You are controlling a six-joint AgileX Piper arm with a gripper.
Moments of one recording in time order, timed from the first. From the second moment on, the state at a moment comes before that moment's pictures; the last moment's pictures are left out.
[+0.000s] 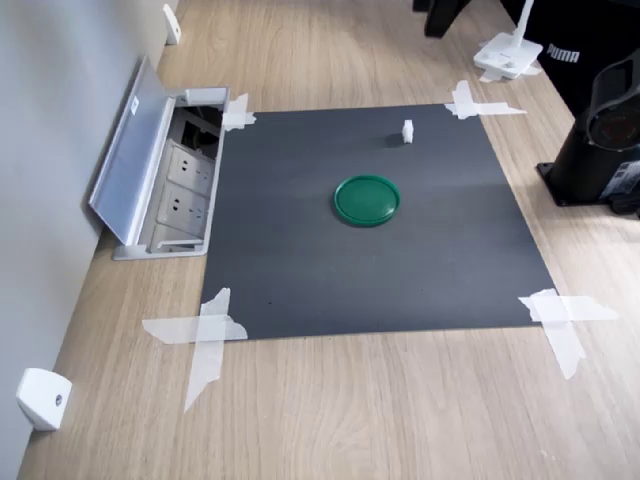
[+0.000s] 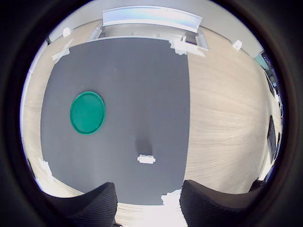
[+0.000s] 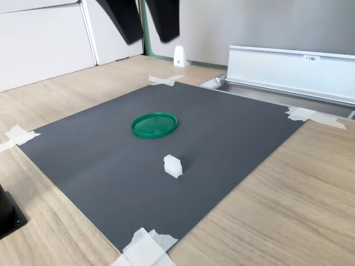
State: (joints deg) arm -26.0 71.0 -63.5 -1.8 70.2 -27.6
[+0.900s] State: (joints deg) arm -26.4 76.9 -49.5 -2.1 54.6 -30.1
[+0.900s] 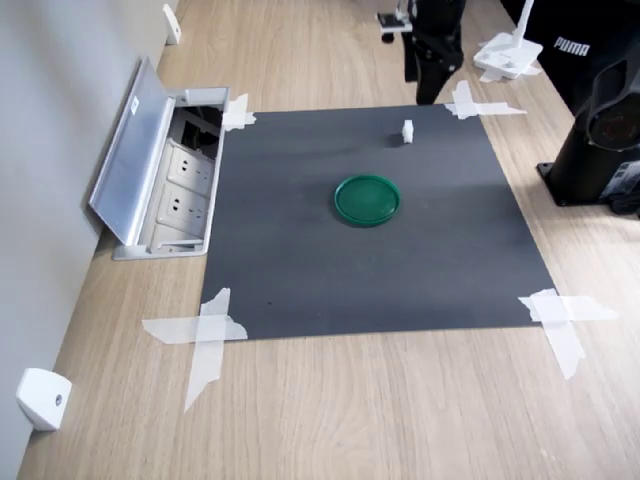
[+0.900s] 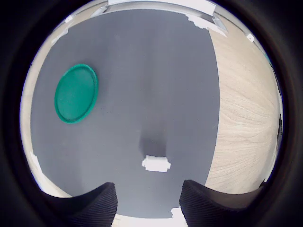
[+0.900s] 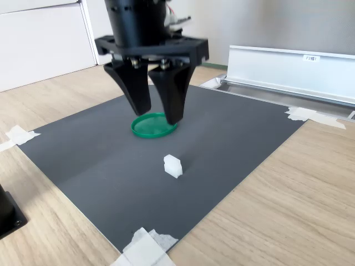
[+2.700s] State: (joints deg) arm -30.1 88.1 -43.8 3.4 39.8 -33.9
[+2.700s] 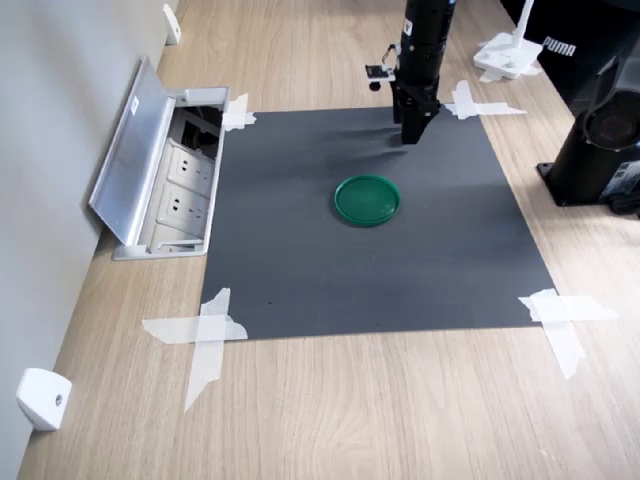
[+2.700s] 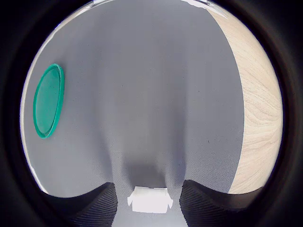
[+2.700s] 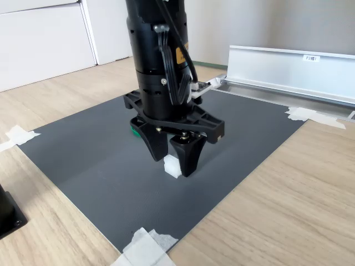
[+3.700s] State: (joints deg) arm -30.1 86.9 -47.6 4.0 44.7 -35.0
